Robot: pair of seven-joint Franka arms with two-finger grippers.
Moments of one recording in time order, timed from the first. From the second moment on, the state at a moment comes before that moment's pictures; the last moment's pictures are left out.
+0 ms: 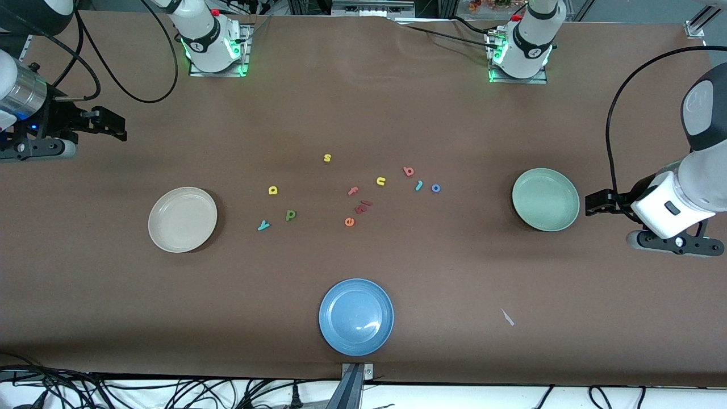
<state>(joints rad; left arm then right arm) 0.09 0.43 -0.18 -1.23 0.09 1.56 0.02 0.09 0.02 -0.04 -1.66 -0.03 1.56 -0.04</state>
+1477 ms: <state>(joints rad) 0.11 0.43 -0.18 -1.24 0.09 1.56 0.02 0.10 0.03 -0.03 -1.66 -0.03 1.54 -0.04</state>
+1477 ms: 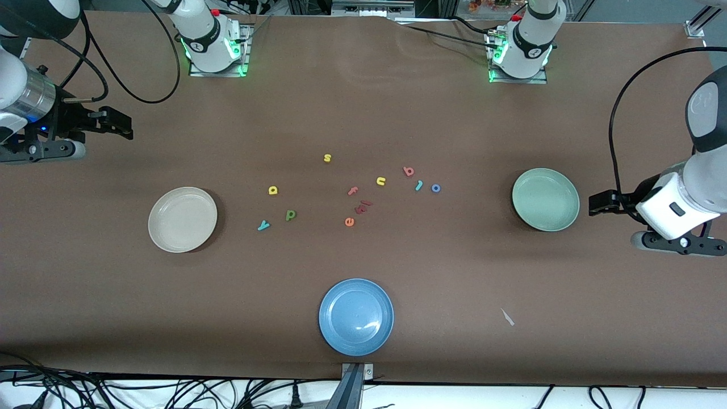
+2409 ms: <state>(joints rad) 0.10 0.43 -0.20 -1.33 0.02 1.55 0.02 0.16 0.06 0.06 -1.66 0.01 1.52 0.01</state>
